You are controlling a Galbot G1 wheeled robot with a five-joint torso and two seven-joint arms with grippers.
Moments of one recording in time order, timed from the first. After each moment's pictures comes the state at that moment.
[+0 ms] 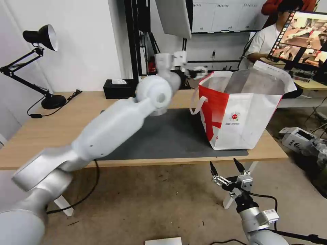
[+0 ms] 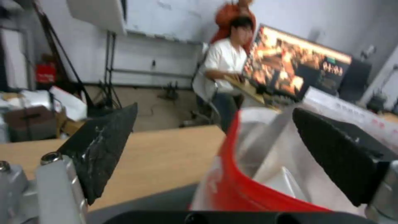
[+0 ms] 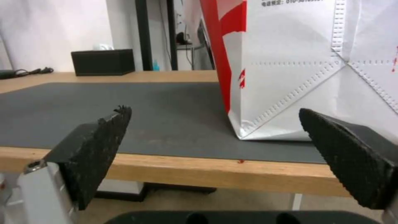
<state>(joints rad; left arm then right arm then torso) 0.07 -1.14 0.36 -1.70 -1.30 0.30 -0.54 -1.66 0.99 0.39 2.05 0.41 0.32 0.17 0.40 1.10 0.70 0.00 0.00</state>
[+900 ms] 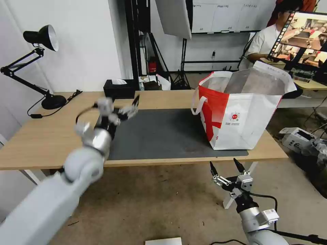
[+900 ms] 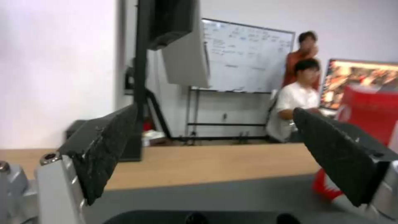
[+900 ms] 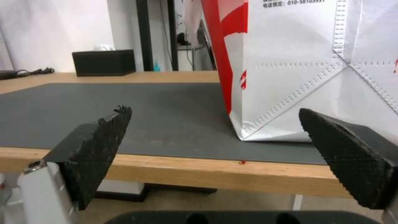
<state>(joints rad) 1.08 -0.90 -0.26 -2.07 -0.65 -0.05 -0.26 -1.66 0.99 0.39 2.05 0.41 0.32 0.17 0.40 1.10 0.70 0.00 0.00</state>
